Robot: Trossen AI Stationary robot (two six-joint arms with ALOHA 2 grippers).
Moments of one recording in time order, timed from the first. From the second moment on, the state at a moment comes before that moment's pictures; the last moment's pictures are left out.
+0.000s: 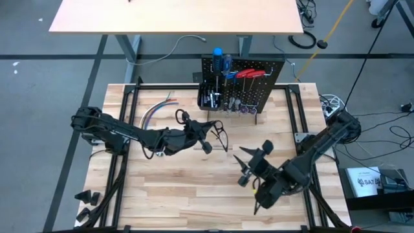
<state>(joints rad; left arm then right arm) -0.18 1.54 0.95 0.46 -0.75 -0.07 0.71 1.57 1.32 -0.84 1.25 0.92</state>
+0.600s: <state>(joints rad) -0.18 1.54 0.96 0.49 -0.75 -0.06 0.60 1.72 1.22 -0.44 1.36 0.74</state>
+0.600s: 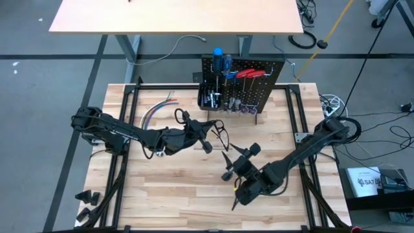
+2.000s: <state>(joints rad) -0.20 1.49 0.96 0.43 -0.70 0.10 0.59 1.64 1.22 -0.82 1.36 1.00</state>
